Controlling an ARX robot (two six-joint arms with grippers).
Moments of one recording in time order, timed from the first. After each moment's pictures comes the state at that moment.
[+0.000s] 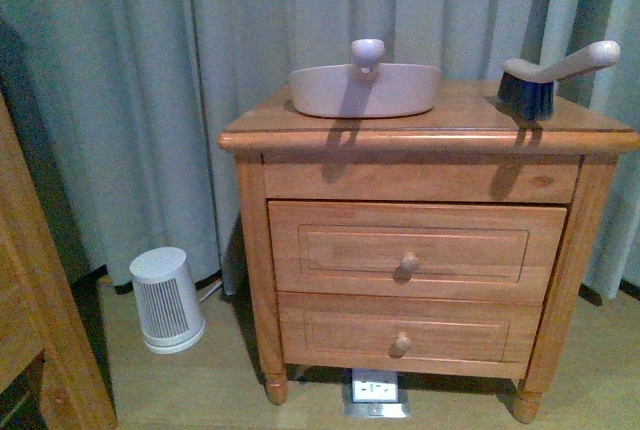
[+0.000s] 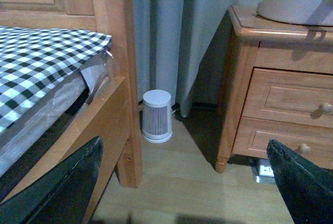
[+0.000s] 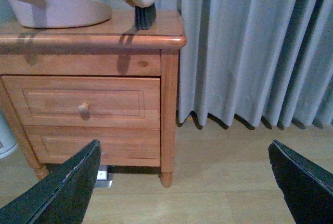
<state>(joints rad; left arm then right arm) 0.00 0.00 0.01 0.00 0.00 0.00 0.00 0.00 0.02 0.00 0.00 0.00</state>
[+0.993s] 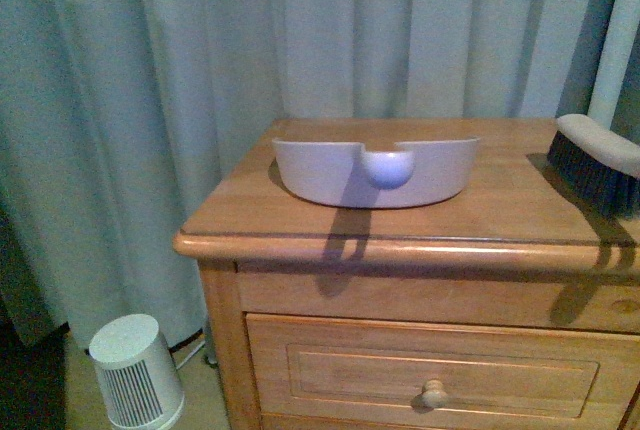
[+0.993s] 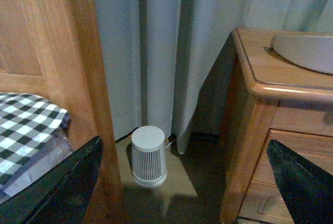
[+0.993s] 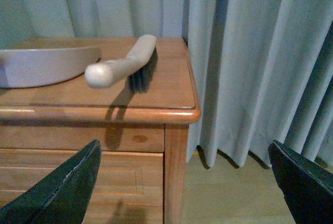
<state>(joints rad) 0.00 0.00 0.01 0.00 0.00 0.00 0.00 0.00 0.02 0.00 0.00 0.00</state>
